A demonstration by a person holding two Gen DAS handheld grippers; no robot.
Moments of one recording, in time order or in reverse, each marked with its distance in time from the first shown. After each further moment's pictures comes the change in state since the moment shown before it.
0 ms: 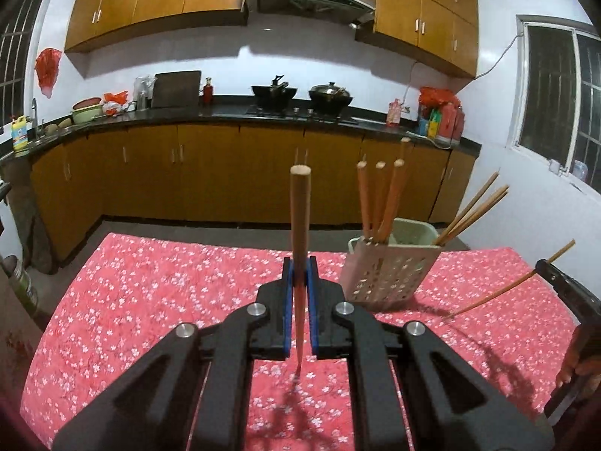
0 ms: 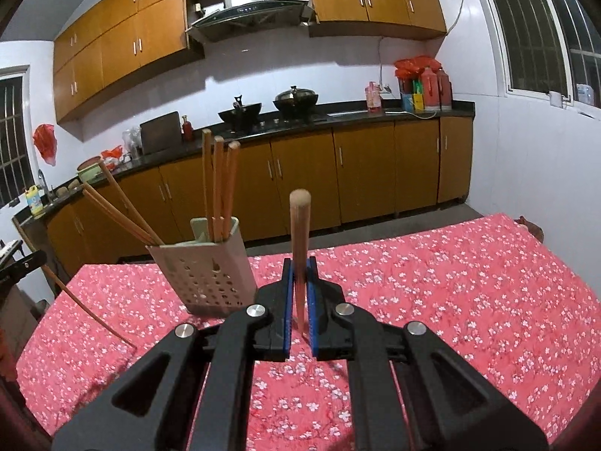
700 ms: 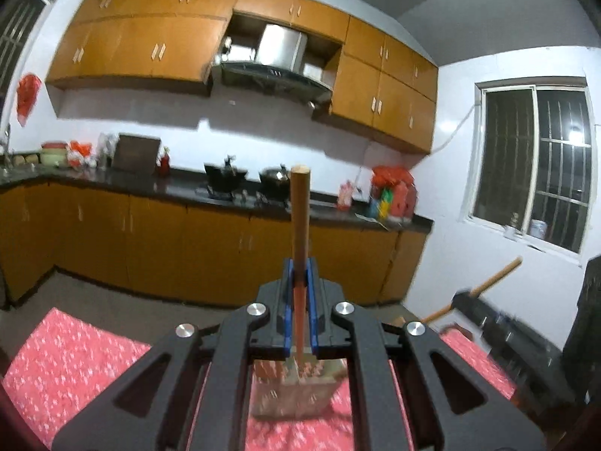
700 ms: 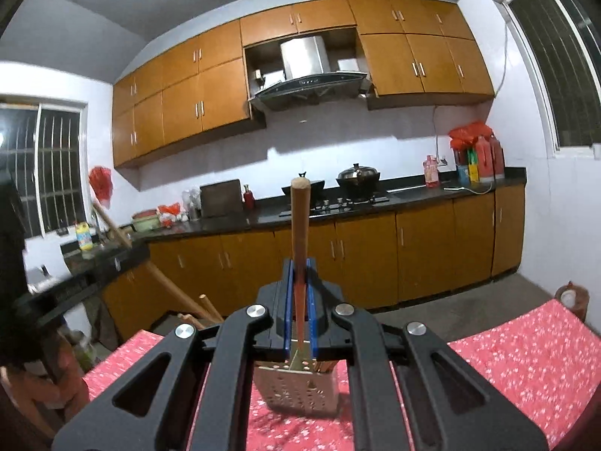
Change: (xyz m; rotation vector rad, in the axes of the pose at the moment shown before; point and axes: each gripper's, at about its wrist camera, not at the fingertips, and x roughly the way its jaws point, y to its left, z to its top) left arm -0.016 -0.081 0.097 -0.029 -0.327 -0.152; right arm -0.010 0.071 0.081 -0.075 -0.237 0.189
